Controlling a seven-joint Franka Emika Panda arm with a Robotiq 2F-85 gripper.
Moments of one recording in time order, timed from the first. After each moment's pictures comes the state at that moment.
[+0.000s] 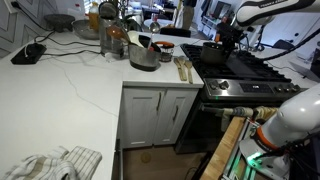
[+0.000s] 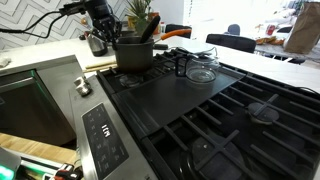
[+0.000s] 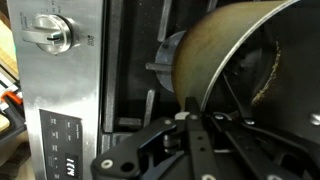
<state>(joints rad) -0.34 -0.27 -0.25 -2.27 -0.19 2.17 1.60</state>
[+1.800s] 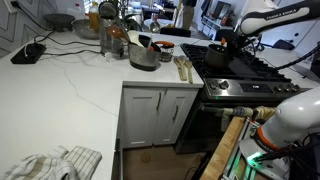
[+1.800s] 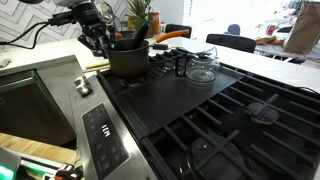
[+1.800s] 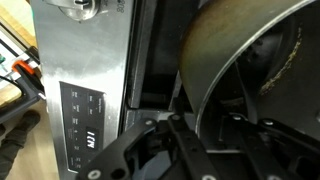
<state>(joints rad) -0.42 -0.38 -0.16 -2.42 -0.38 2.19 1.69</state>
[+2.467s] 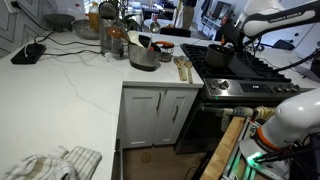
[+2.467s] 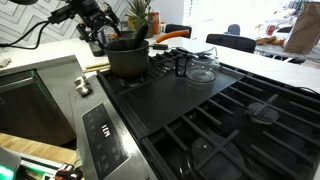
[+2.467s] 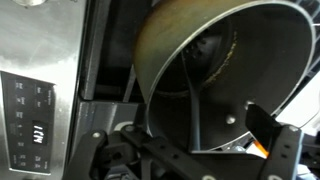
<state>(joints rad) -0.42 -0.44 -0.15 -2.46 -0.45 2.38 1.66</state>
